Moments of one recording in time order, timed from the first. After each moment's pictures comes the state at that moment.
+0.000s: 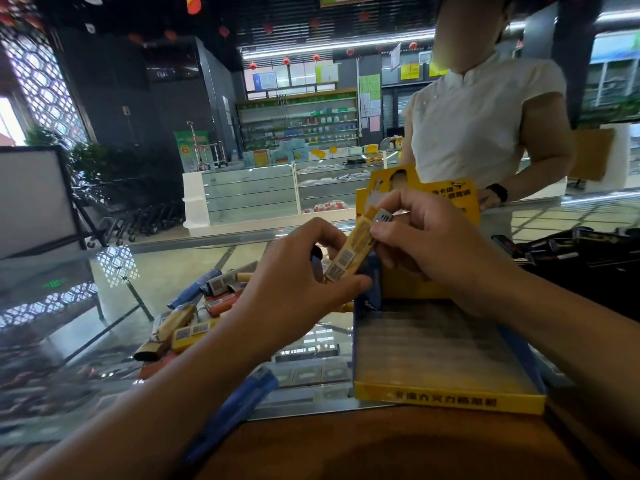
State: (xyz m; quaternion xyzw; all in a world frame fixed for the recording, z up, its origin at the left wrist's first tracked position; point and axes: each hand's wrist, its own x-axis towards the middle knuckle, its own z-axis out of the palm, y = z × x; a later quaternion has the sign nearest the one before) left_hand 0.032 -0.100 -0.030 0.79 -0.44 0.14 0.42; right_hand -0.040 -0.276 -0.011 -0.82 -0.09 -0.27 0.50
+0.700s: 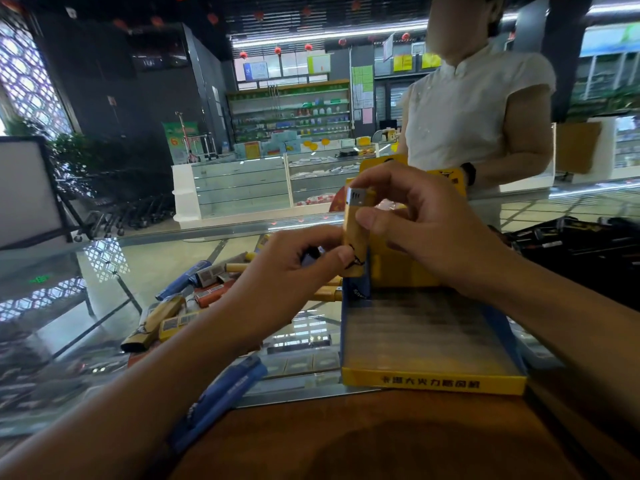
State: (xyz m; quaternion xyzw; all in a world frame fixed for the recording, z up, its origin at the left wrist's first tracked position) left_hand 0.027 -0.103 -0.028 0.73 -0.50 0.02 0.46; right_hand -0.039 -0.285 -0.013 -0.81 -0.17 -0.34 0.44
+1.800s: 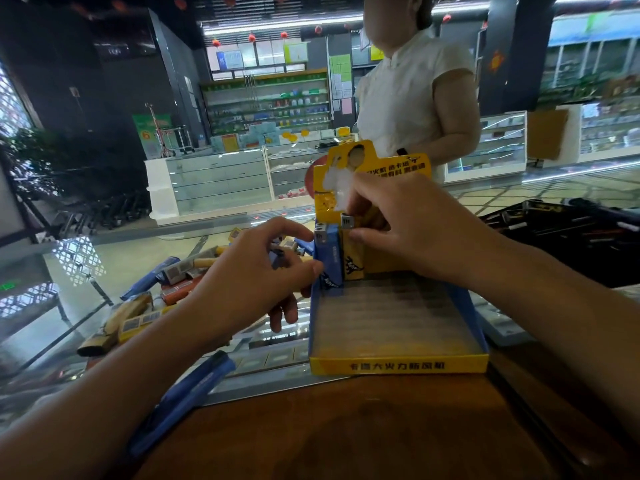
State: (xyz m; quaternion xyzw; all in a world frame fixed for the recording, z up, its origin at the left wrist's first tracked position) left_hand 0.032 -0.107 -0.037 0.76 -0.40 -0.06 0.51; right_hand -0.051 -0.304 -0.011 -0.93 -0.11 -0.33 0.09
